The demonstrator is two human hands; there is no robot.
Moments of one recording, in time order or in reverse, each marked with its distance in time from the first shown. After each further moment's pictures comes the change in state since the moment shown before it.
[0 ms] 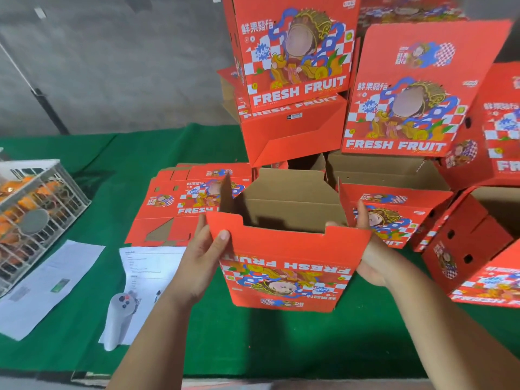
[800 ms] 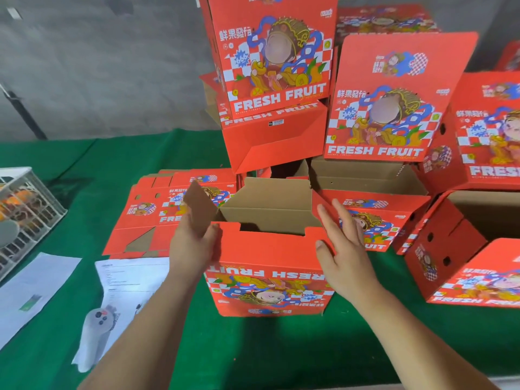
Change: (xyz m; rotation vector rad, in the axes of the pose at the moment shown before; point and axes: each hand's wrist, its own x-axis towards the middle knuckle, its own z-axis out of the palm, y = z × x) left_hand 0.056 0.007 0.022 0.541 0.415 0.021; right_hand -0.014 0.018 -0.004 -0.910 0.277 -0.740
